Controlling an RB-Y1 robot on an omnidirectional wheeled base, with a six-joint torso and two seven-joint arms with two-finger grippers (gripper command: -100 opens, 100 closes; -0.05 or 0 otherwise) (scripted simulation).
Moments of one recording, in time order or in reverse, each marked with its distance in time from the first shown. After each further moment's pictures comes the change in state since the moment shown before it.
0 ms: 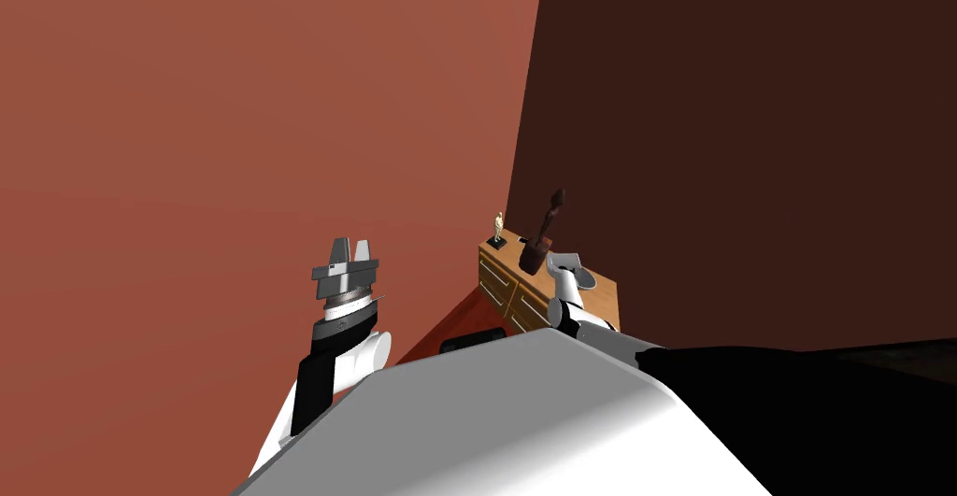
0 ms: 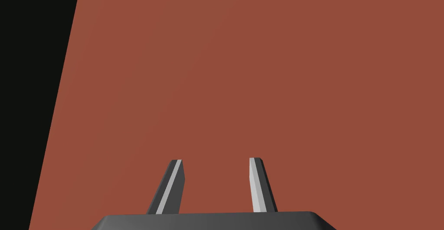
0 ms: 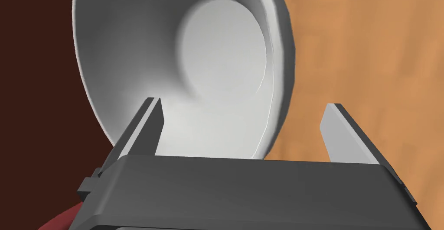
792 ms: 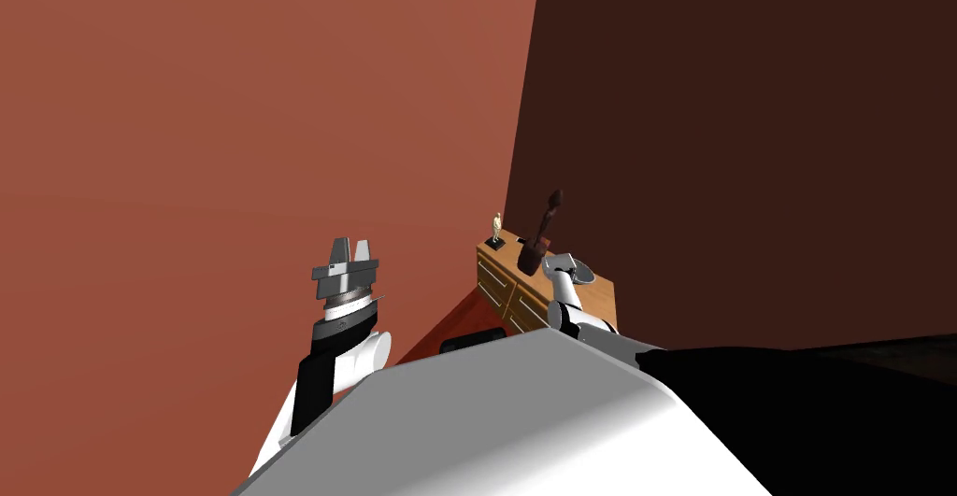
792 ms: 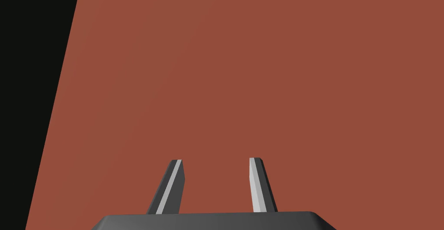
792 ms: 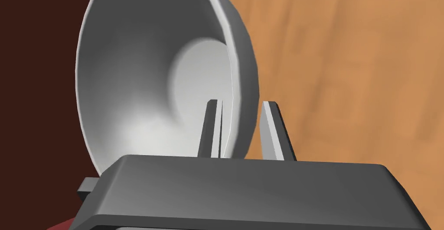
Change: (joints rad) left arm 0.000 0.000 0.000 0.000 0.000 0.000 0.000; right arm 0.019 0.003 0.071 0.032 0.147 0.021 -0.009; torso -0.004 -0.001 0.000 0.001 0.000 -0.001
